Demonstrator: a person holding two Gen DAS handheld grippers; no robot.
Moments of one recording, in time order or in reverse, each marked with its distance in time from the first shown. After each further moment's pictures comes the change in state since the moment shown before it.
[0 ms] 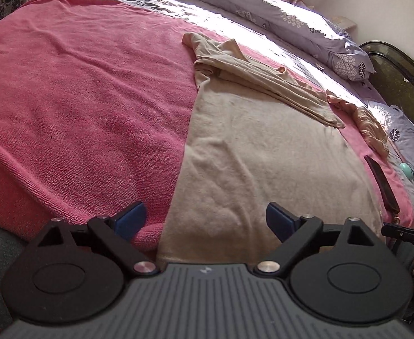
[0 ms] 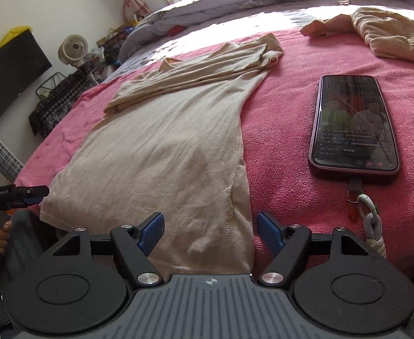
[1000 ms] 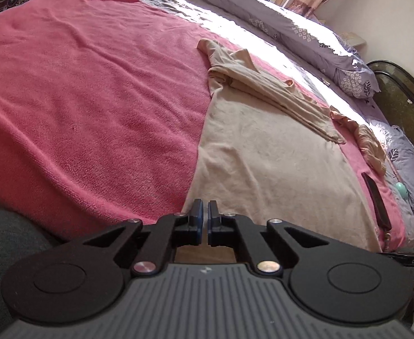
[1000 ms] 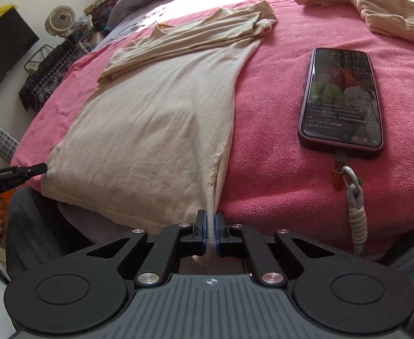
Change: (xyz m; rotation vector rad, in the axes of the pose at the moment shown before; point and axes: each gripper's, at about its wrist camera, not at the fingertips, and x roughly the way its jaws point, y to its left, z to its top) left arm -0.004 0.016 0.004 -0.105 -0.010 0.010; right arm -0.013 0.000 0.006 0.023 0.202 -0.028
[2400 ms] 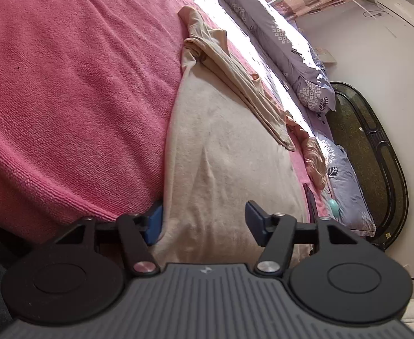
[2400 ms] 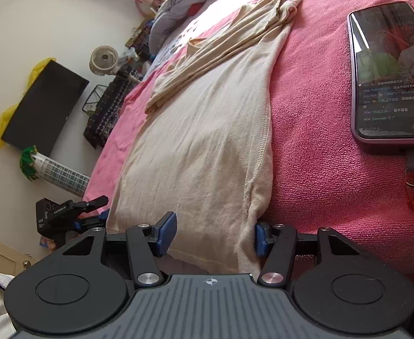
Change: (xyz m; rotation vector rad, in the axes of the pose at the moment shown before) left arm 0.038 0.020 0.008 -0.203 0.125 -0.338; right arm 0.040 -0.035 0.028 0.172 -0.034 0.403
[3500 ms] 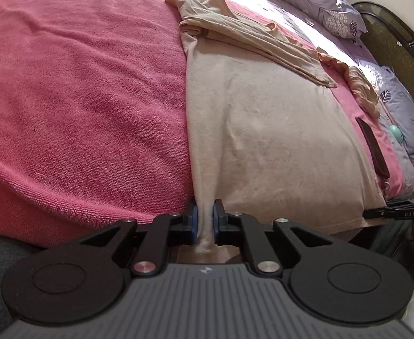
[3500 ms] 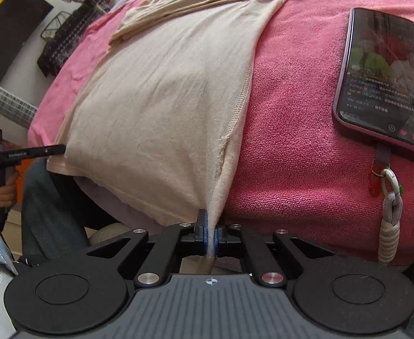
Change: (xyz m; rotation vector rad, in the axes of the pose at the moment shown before) left arm -0.008 -0.041 -0.001 0.322 0.158 0.341; right arm -0.003 0.028 -0.007 -0.183 0.256 -0.312
